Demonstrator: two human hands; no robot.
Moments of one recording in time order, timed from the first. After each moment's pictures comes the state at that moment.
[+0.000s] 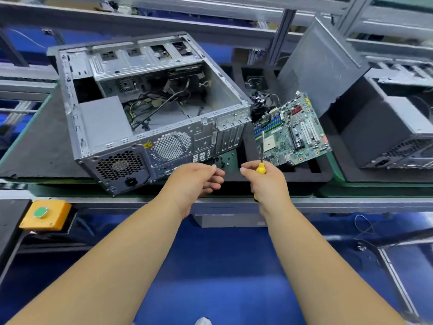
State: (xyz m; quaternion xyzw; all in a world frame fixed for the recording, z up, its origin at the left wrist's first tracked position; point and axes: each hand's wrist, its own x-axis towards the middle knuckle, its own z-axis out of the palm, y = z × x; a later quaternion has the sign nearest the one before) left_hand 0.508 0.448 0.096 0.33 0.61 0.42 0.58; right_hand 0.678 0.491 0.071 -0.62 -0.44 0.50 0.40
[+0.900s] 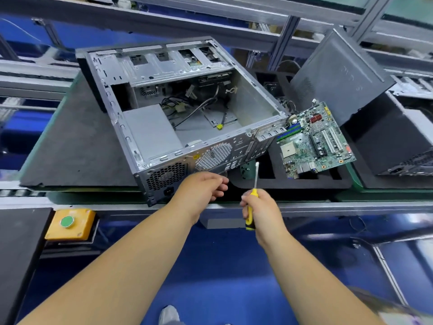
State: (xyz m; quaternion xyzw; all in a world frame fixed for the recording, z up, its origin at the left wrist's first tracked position) left_hand 0.430 0.443 0.078 0.35 0.62 0.39 0.59; right_hand 0.597 0.445 0.036 -0.64 -0.40 0.55 0.35
